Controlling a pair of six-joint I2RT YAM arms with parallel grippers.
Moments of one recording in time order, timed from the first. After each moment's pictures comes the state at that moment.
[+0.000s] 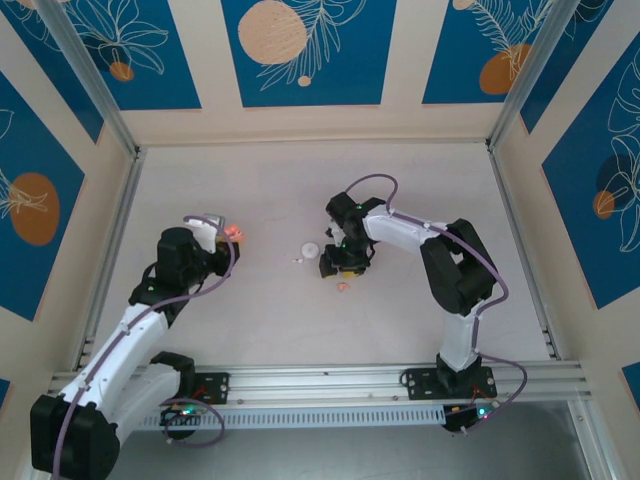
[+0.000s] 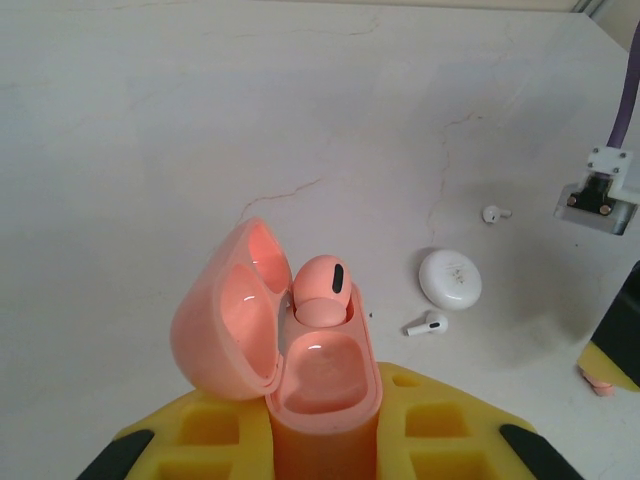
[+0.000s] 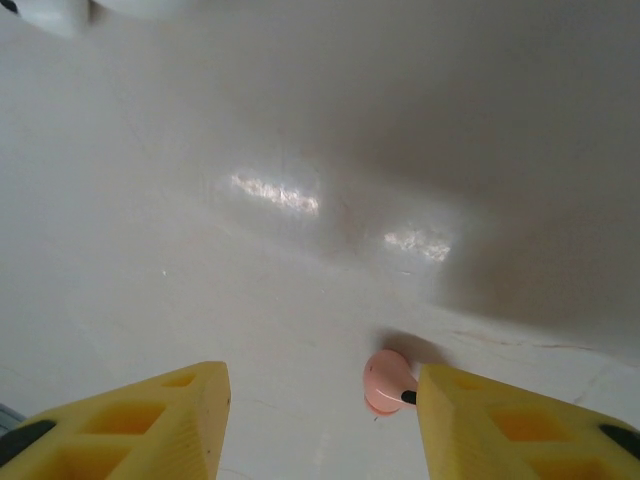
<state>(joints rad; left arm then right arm) -0.24 0.86 0.55 -0.21 0.23 -0.14 0.61 1.90 1.32 -0.91 -0.34 0.40</state>
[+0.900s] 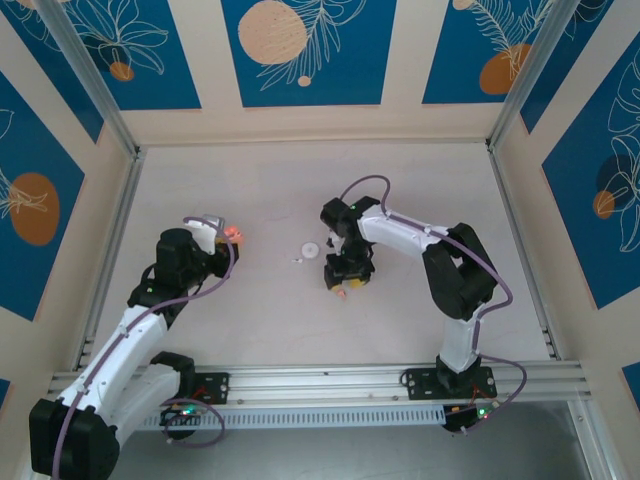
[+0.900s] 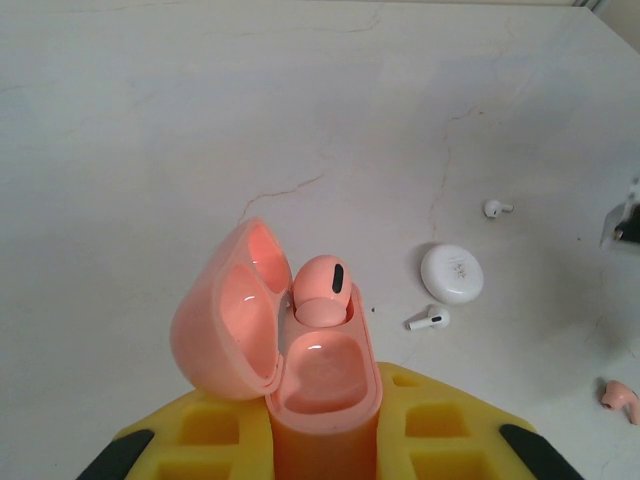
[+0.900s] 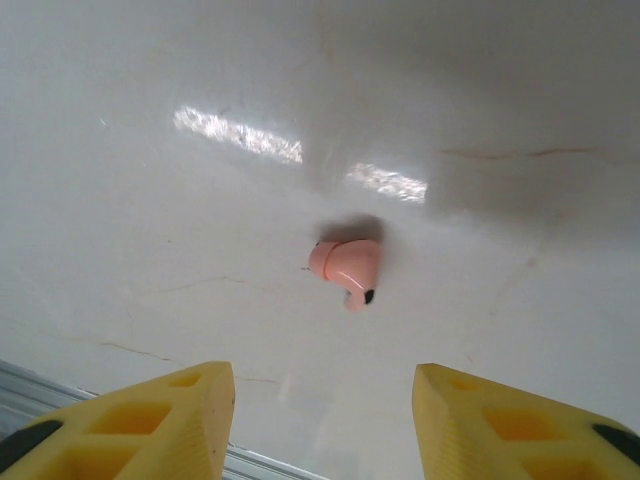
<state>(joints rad) -0.24 0.85 0.55 -0.22 0.23 -0.13 0.67 1.87 1.40 -1.16 -0.25 0.42</state>
